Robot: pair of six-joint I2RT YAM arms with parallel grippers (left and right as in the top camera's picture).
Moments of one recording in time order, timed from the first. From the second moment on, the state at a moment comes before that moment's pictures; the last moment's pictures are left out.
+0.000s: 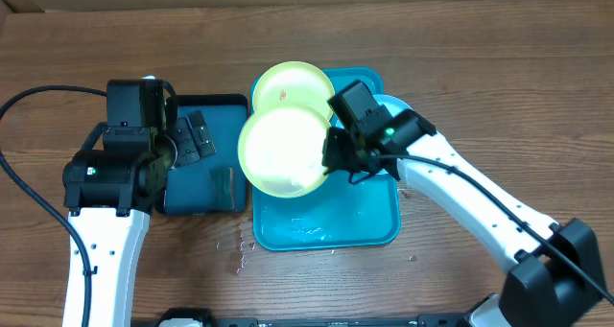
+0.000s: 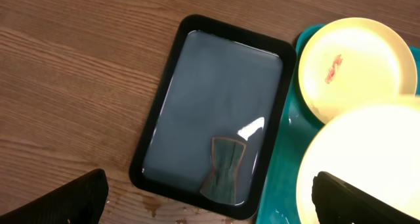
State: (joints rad) left arm -0.04 1.23 1.34 -1.10 -0.17 -0.34; right arm 0.63 1.71 1.38 -0.82 -0.14 0.78
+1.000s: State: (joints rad) left arm -0.04 1.23 1.34 -1.10 -0.17 -0.34; right arm 0.79 2.01 1.62 -0.44 0.05 0.74
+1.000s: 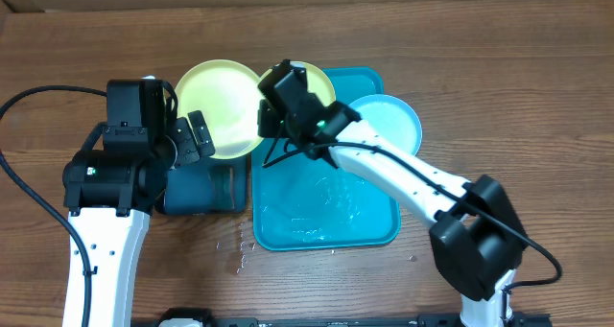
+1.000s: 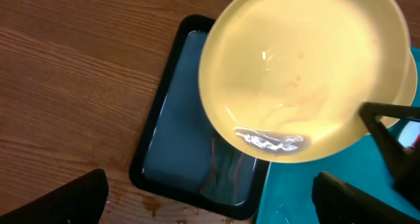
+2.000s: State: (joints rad) left arm -0.04 1.23 1.34 -1.10 -0.17 -0.34; right arm 0.95 2.04 1.62 0.32 0.51 -0.32
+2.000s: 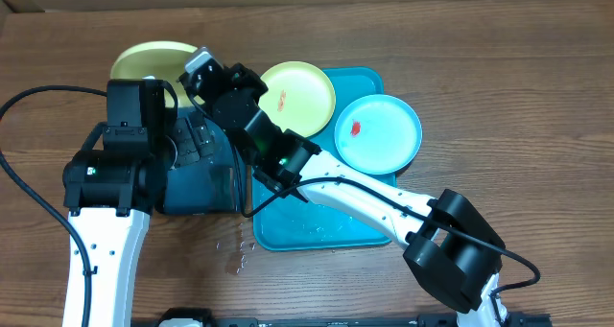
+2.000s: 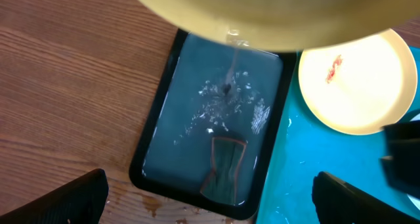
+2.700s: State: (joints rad) left arm -0.04 1.23 1.34 -1.10 -0.17 -0.34; right arm 0.95 2.04 1.62 0.55 0.51 -0.63
